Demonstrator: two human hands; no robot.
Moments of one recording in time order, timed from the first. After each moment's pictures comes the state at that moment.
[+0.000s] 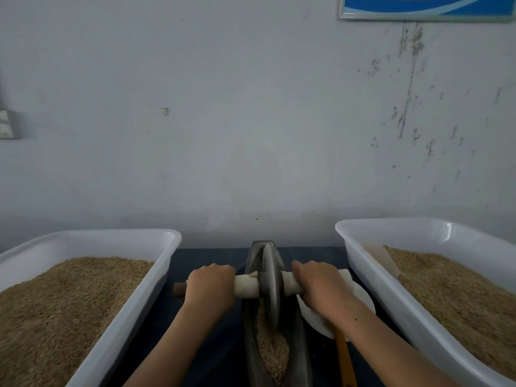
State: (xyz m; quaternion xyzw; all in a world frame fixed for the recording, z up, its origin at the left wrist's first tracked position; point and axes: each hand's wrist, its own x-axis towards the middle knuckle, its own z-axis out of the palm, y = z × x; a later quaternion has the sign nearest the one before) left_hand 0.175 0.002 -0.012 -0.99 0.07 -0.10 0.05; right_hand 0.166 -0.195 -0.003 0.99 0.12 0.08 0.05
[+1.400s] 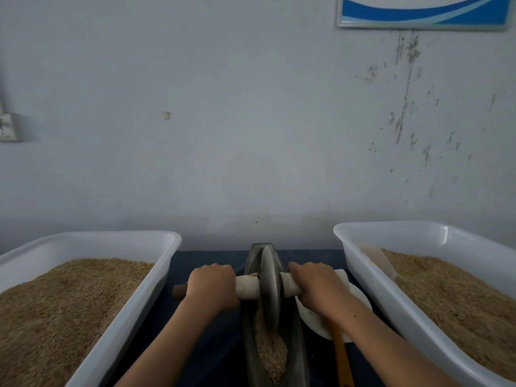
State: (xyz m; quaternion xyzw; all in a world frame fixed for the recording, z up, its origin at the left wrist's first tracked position) left_hand 0.179 0.000 -0.003 -0.99 0.07 -0.06 0.05; right_hand 0.181 -0.203 -0.015 0.98 0.15 0.12 0.04
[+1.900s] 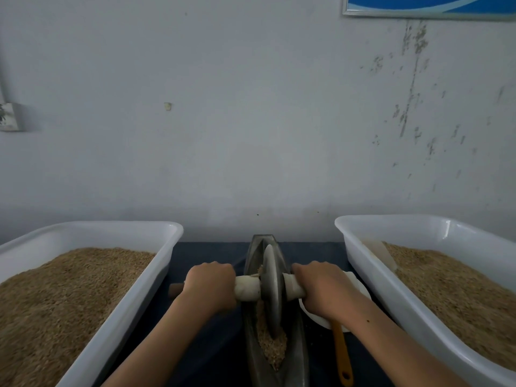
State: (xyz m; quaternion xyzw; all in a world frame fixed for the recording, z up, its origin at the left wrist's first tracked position) left_hand 0.166 0.005 -0.007 -0.99 0.09 -0.03 0.07; right_hand 0.159 -0.206 -0.014 0.98 0.18 0.12 0.04
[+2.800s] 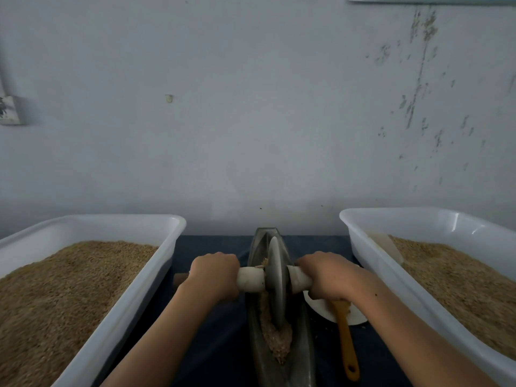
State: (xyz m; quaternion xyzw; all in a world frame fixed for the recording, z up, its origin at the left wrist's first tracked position) left_hand 0.171 0.003 -0.005 -0.99 0.08 -0.02 0.08; right_hand 0.162 -0.203 0.007 0.99 0.16 -0.03 0.03
